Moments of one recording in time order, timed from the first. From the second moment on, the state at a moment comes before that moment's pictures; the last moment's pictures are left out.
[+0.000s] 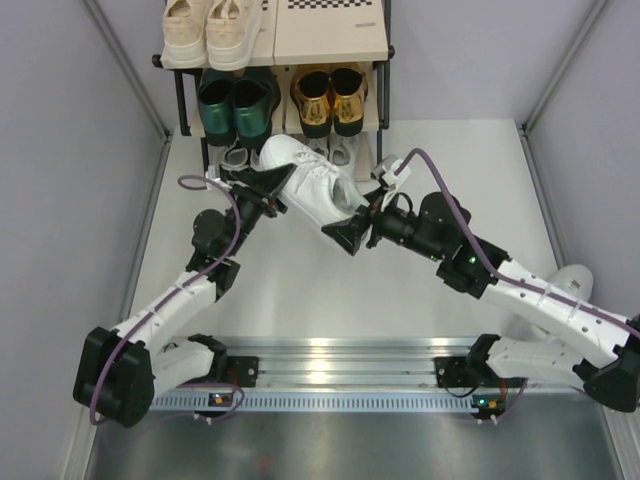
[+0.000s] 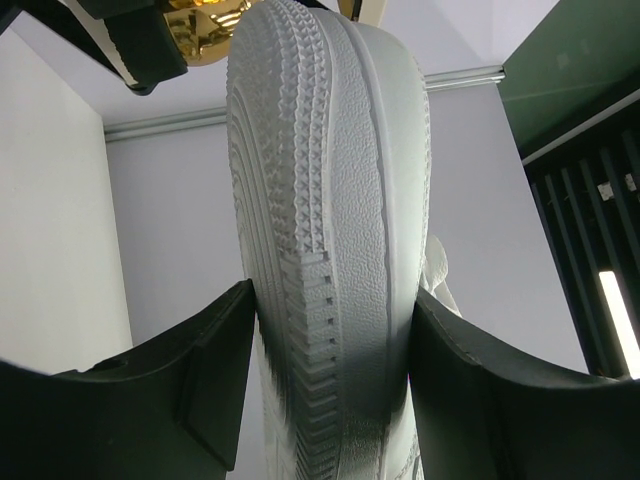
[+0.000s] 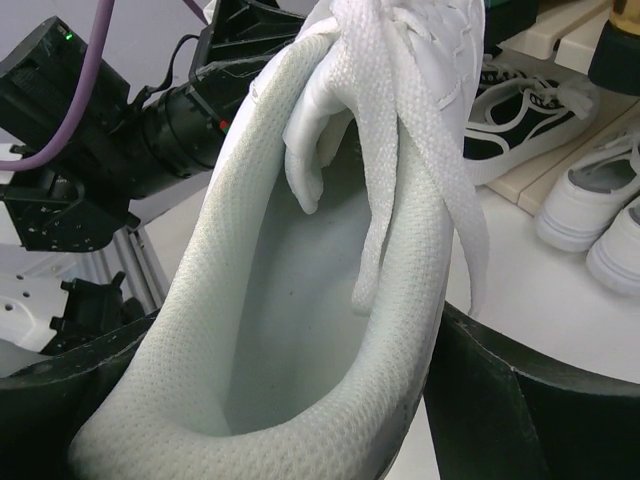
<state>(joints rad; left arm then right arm) -0.40 1.08 0.57 0.79 0.16 -1.59 0.91 1.06 0.99 0.04 -0.11 0.23</state>
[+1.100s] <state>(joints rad) -0.39 0.95 0.60 0.70 0.15 -1.56 0.69 1.14 1.16 -0.04 -0.43 0.50</state>
